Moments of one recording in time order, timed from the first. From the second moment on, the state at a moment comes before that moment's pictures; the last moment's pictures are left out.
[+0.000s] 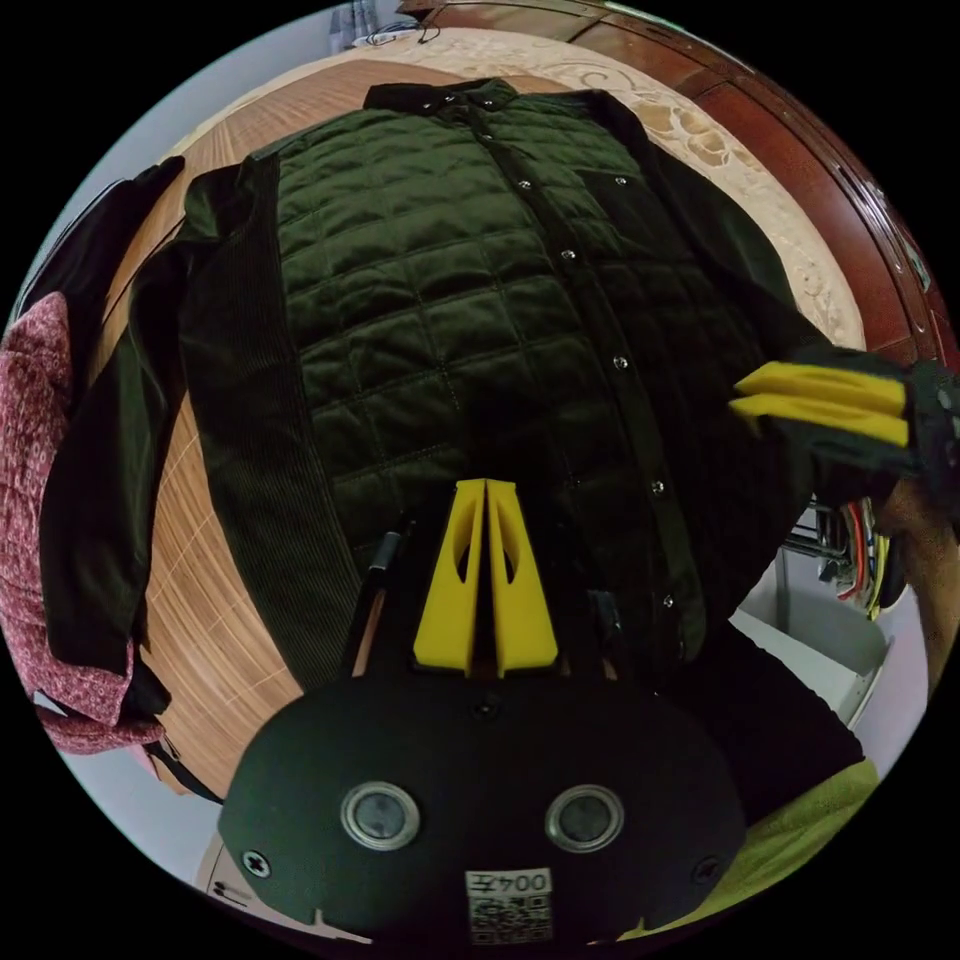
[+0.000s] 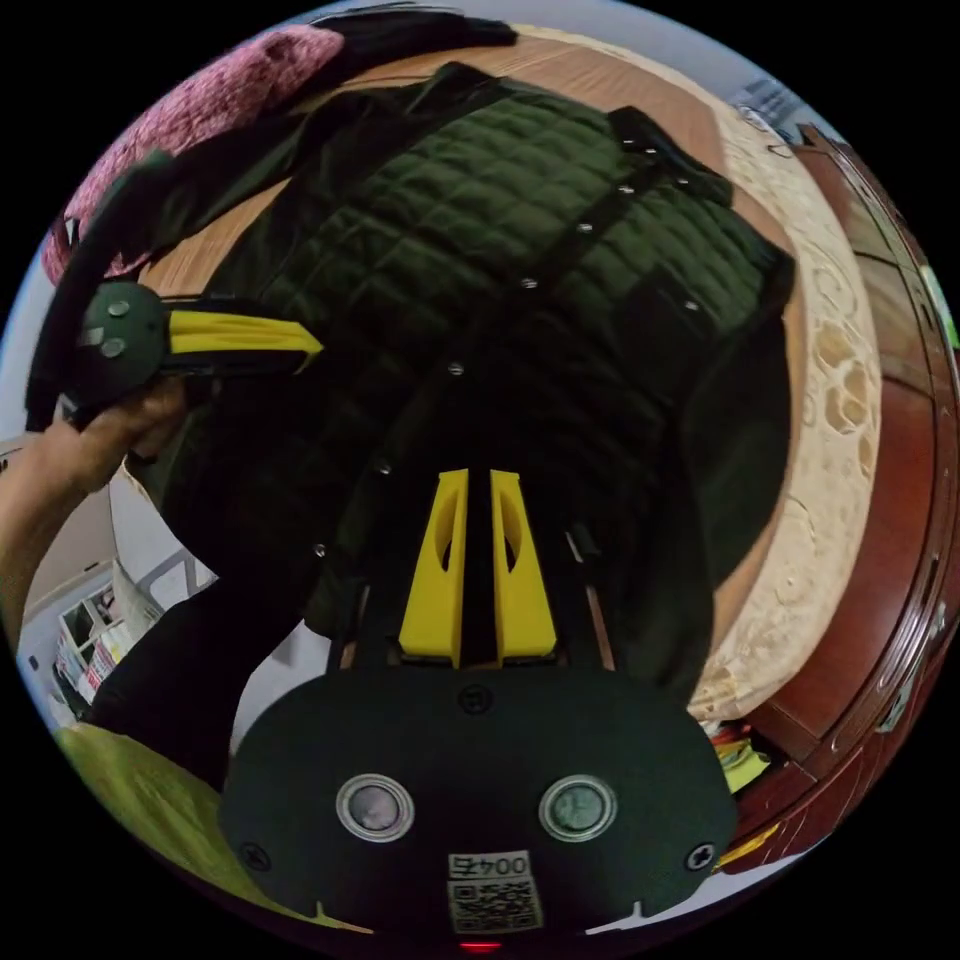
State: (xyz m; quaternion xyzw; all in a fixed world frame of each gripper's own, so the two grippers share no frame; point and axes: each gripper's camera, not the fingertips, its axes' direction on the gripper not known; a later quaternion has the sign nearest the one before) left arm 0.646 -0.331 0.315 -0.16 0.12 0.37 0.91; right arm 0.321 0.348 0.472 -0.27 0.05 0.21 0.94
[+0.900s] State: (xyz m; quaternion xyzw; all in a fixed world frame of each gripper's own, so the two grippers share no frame) left arm 0.571 -0.281 0.284 -0.18 0.05 0.26 0.95; right arm 0.396 0.290 0.377 -0.20 0.16 0.30 0.92
